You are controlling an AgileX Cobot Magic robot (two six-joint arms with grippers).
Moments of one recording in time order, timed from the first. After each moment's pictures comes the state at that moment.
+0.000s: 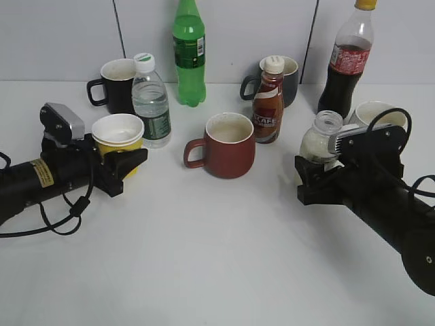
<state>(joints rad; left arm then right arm) -0.12 2.19 -0.73 0.75 -1.21 -0.18 0.46 1.98 -0.40 0.20 -1.20 -0.09</state>
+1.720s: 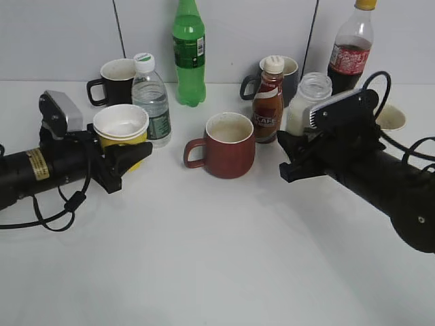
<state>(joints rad) -0.12 2.13 -0.73 0.85 -1.21 -0.20 0.45 1.91 -0.54 0.09 -1.04 -0.19</state>
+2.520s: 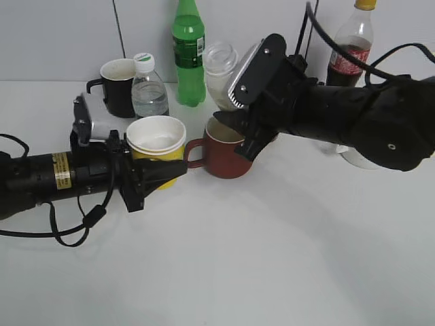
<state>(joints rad) -0.23 2.07 -0.73 1.01 -1.21 -0.33 0.55 1.80 -0.87 -0.39 -0.52 -0.24</state>
